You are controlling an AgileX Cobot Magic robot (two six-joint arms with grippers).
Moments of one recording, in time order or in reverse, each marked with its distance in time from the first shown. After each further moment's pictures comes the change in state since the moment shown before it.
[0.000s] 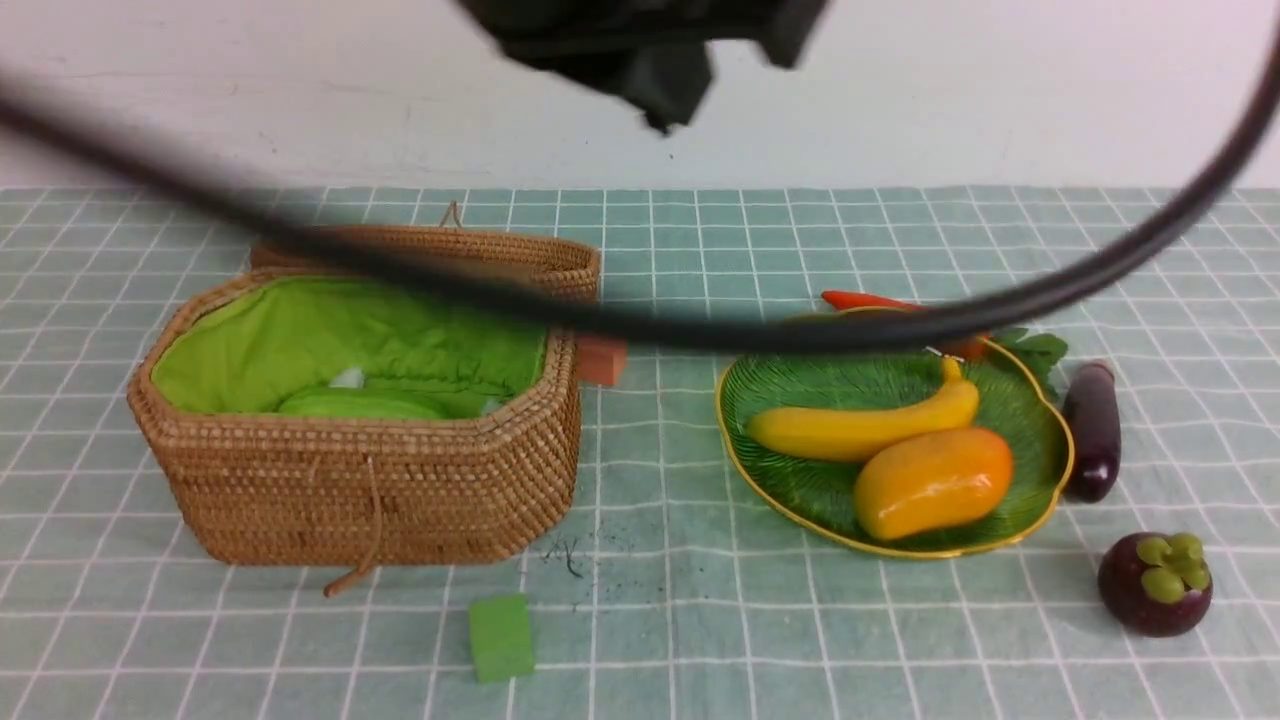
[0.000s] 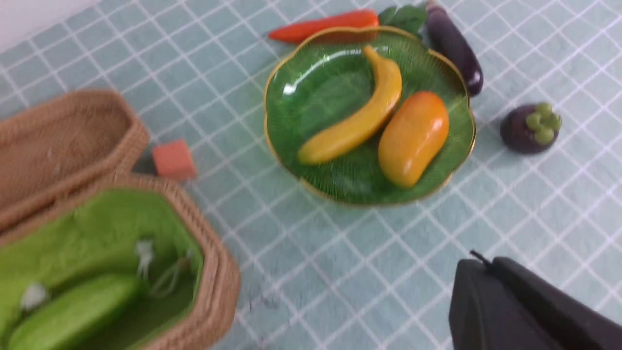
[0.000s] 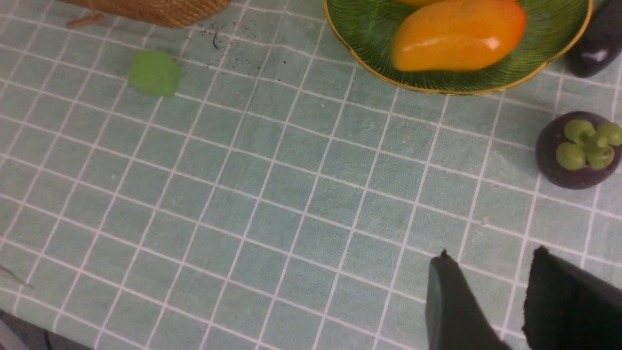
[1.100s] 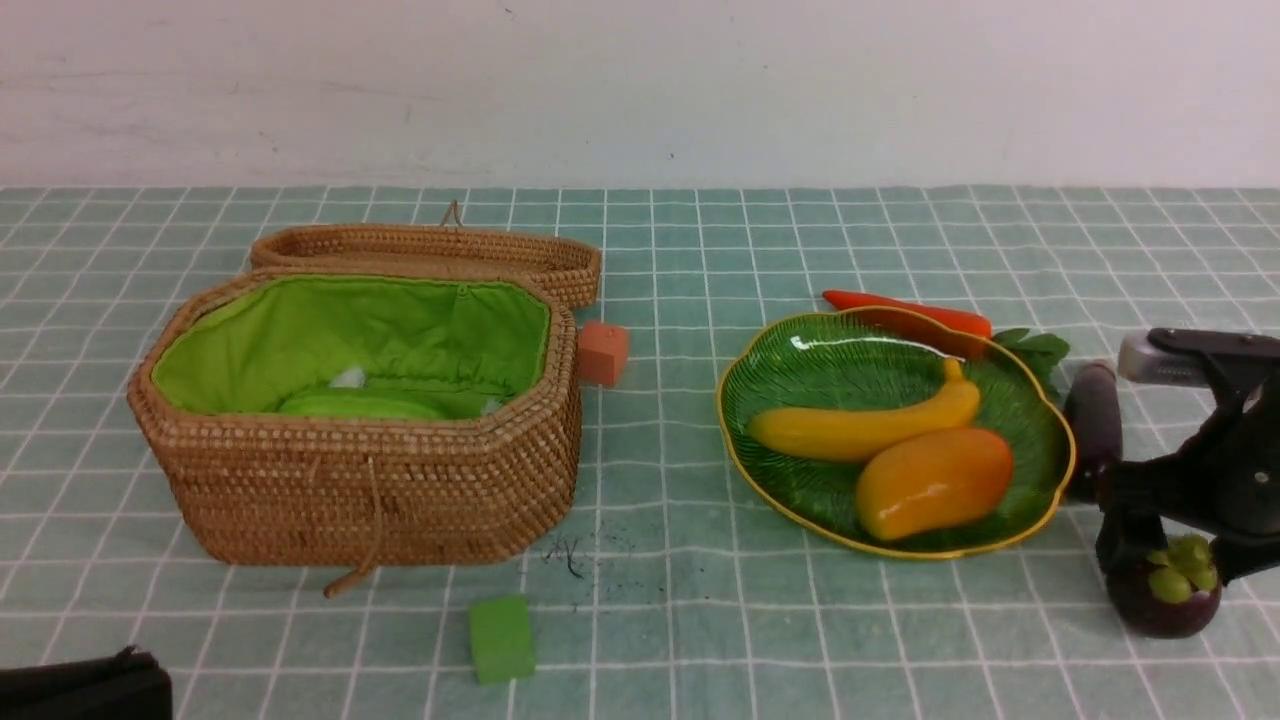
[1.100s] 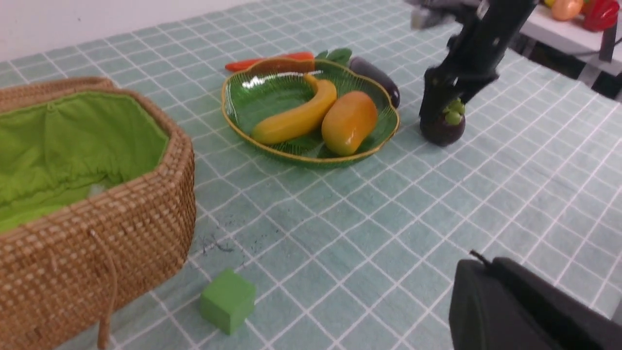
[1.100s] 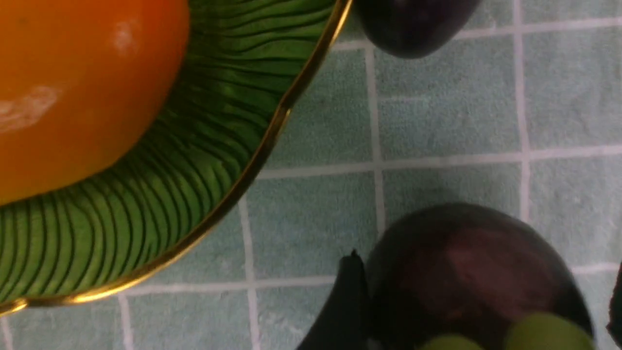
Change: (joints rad) right arm -0.397 0.914 0.001 -0.048 -0.477 -0.070; left arm 0.000 -1.109 1.253 -0.114 -0.610 0.039
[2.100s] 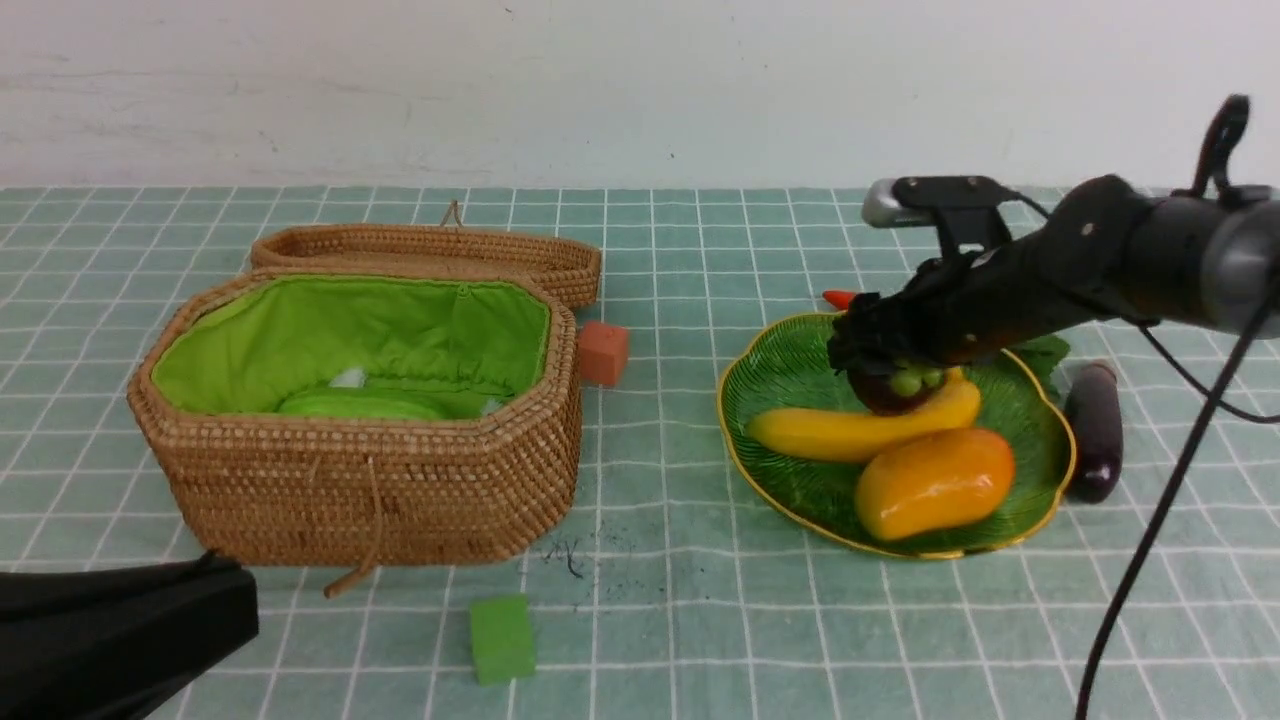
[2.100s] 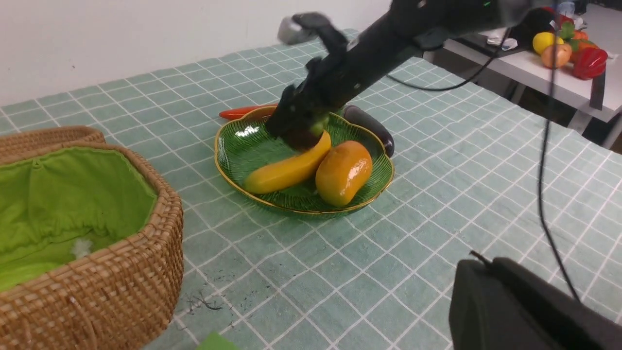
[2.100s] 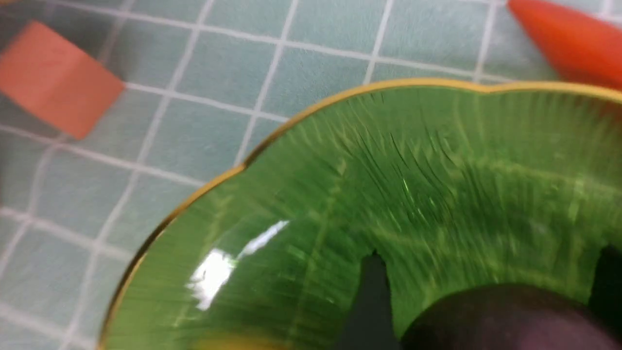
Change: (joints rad) right arm 0.236 0.318 -0.433 0.442 -0.328 -0.417; left arm 0.000 0.090 0.000 -0.014 -0.156 0.001
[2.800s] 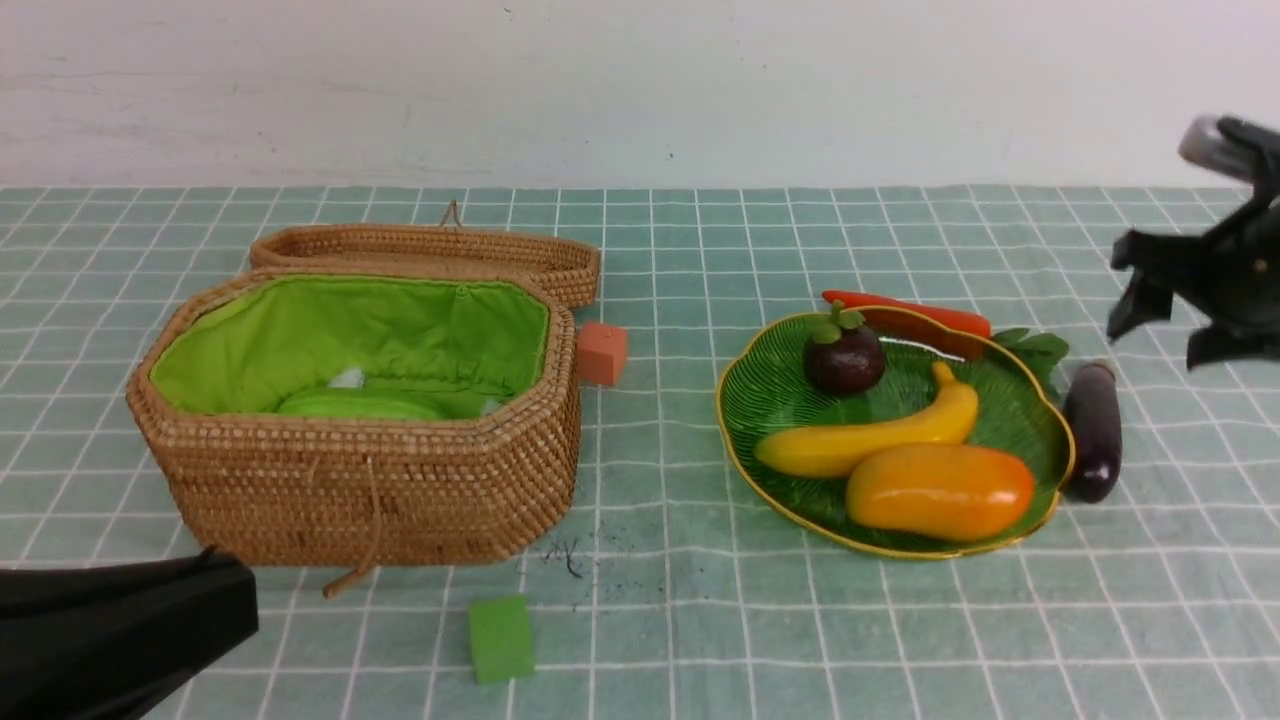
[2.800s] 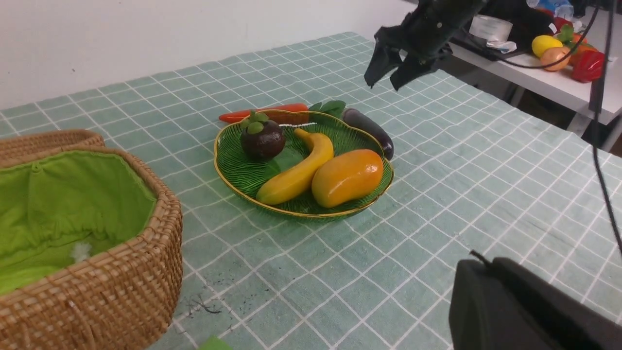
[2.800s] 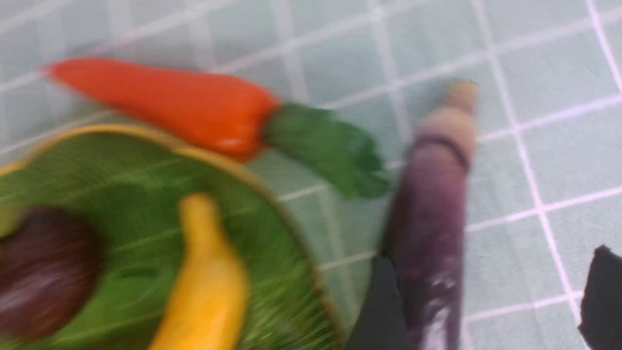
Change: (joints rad) right arm -0.344 -0.109 -0.045 -0.283 0.345 0.516; left arm 0.000 0.000 0.000 0.000 -0.006 0.000
